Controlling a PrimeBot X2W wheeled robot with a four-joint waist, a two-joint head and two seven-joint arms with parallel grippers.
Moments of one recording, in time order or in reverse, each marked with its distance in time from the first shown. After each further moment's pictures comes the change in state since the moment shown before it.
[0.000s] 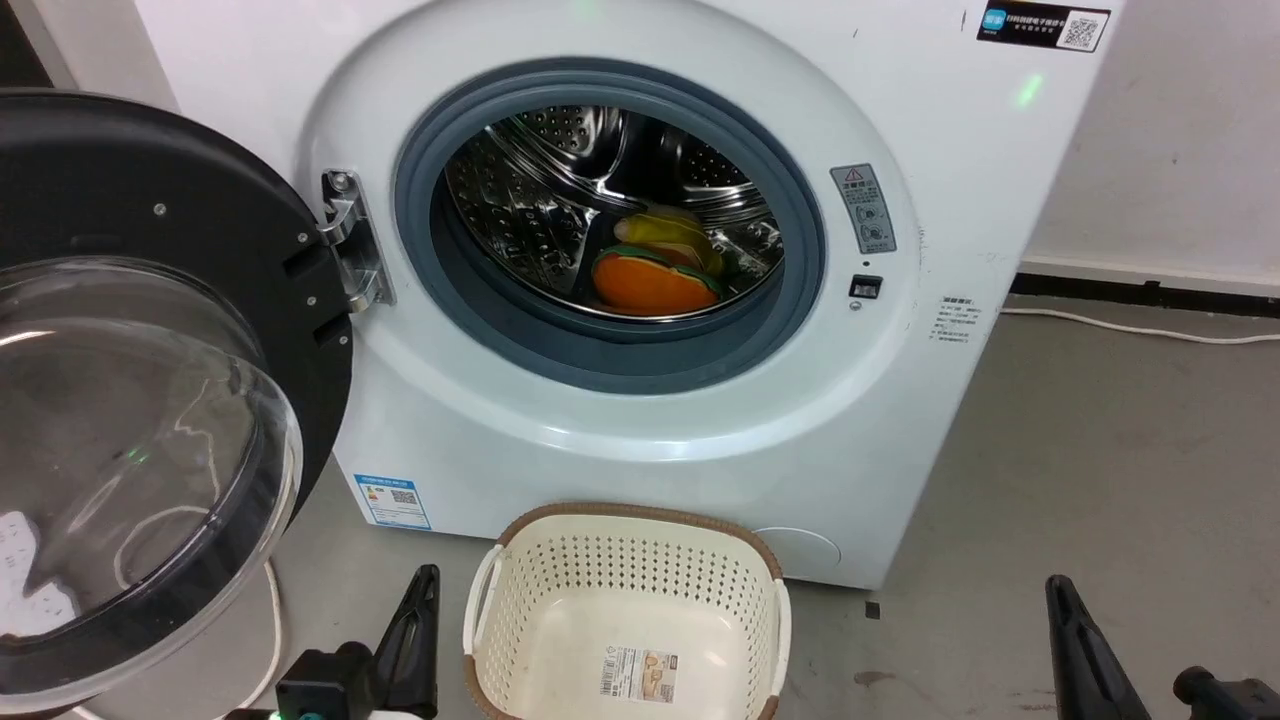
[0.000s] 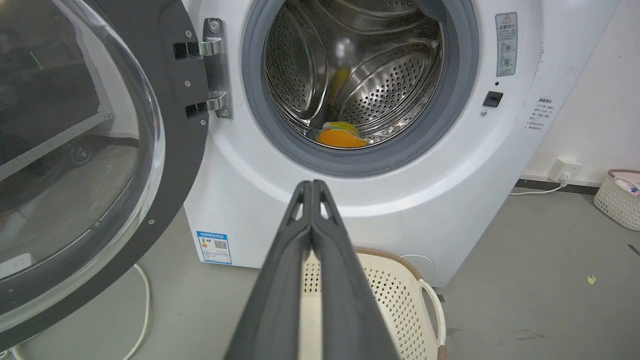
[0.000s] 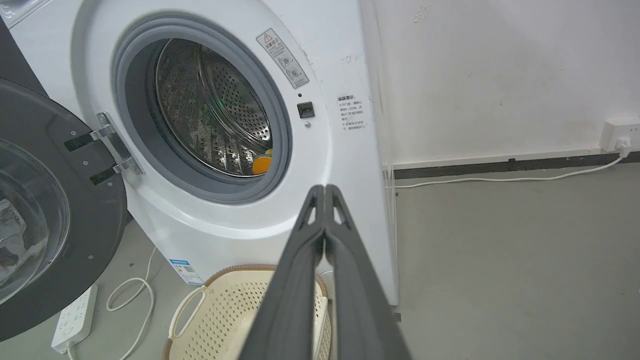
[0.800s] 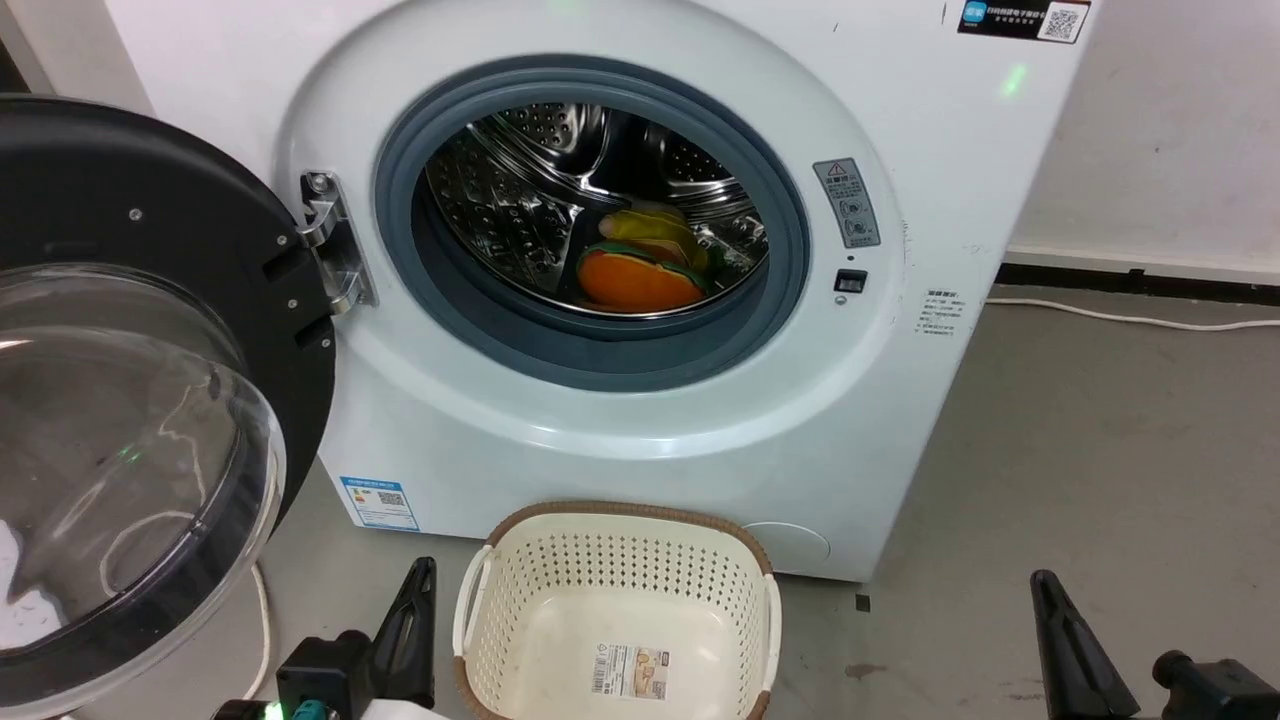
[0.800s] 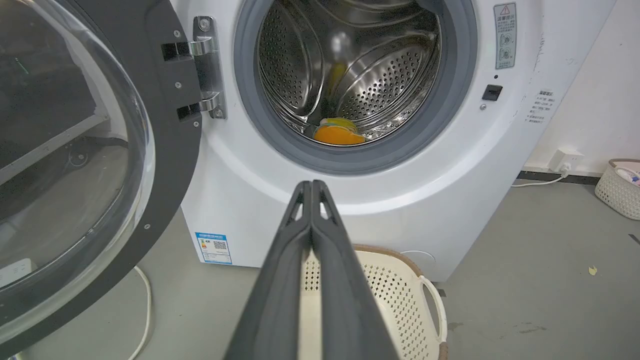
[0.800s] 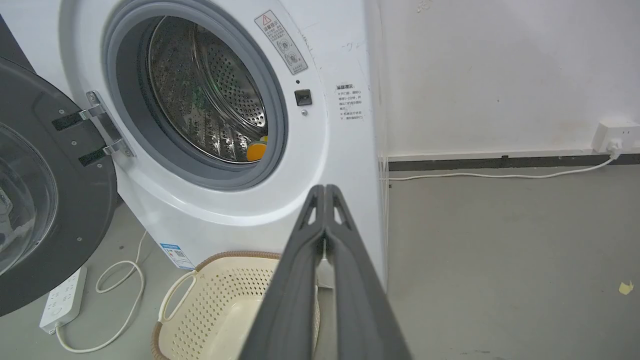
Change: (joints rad) left arm -0.001 -0.023 0.038 -0.020 0.049 -0.013 0.046; right arm -0.015 0.000 0.006 -0.004 -0.048 0.000 0.050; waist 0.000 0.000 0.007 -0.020
